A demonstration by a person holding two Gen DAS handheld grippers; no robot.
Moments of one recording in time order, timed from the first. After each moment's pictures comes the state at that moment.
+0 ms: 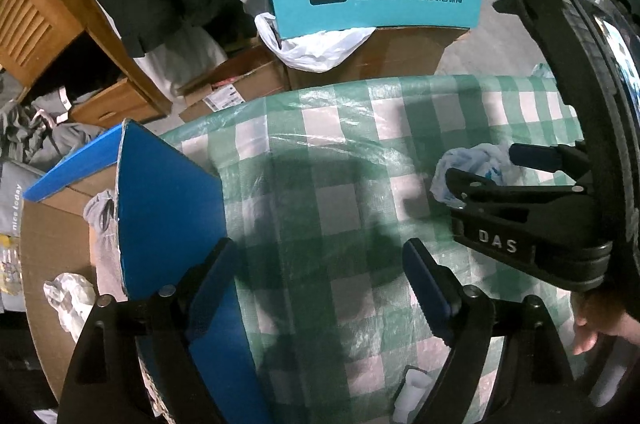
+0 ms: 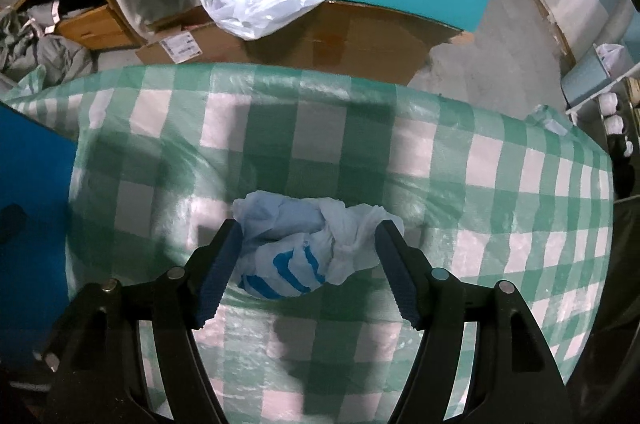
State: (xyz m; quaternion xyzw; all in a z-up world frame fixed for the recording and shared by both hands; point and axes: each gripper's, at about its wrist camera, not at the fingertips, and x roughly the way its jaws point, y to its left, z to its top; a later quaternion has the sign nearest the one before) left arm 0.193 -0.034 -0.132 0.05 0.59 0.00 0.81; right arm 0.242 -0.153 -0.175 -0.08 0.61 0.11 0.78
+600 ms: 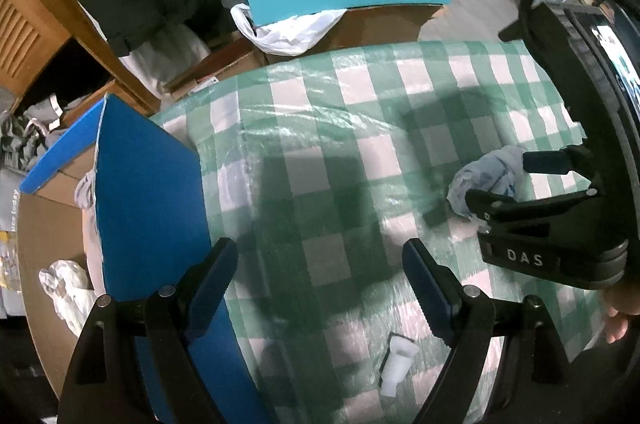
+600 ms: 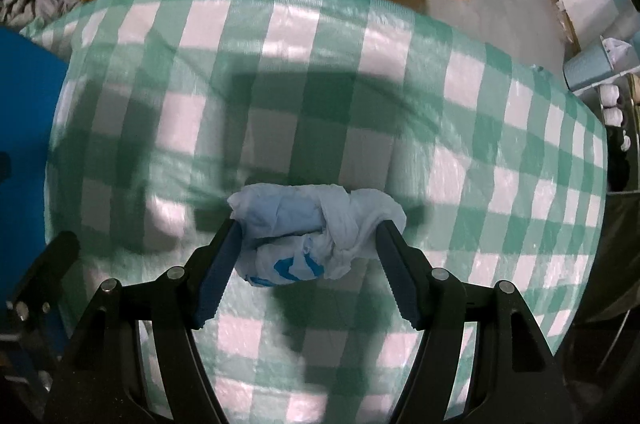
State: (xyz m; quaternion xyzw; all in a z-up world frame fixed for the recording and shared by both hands) left arm 0.163 -0.052 -0.135 0.07 0.60 -0.02 0.80; right arm 0.207 -0.177 -0.186 -0.11 0.67 0.11 0.73
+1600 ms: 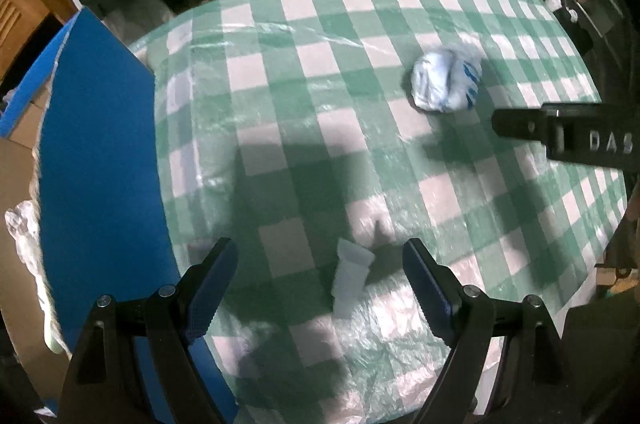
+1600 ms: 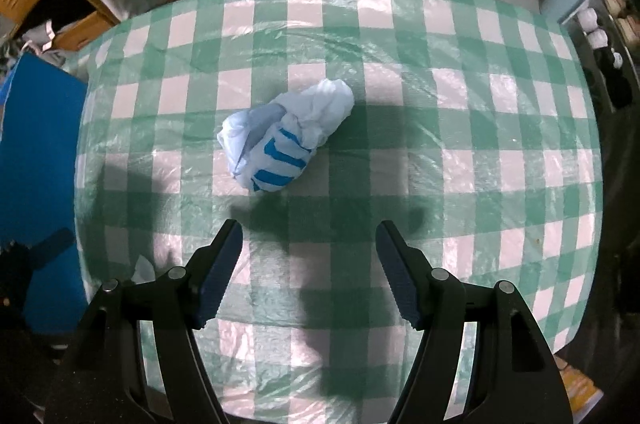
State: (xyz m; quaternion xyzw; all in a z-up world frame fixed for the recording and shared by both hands) left arm 0.091 -0.073 -0.154 0.06 0.63 -0.07 0.77; right arm 0.147 -0.248 -0.149 0.00 0.65 0.08 0.76
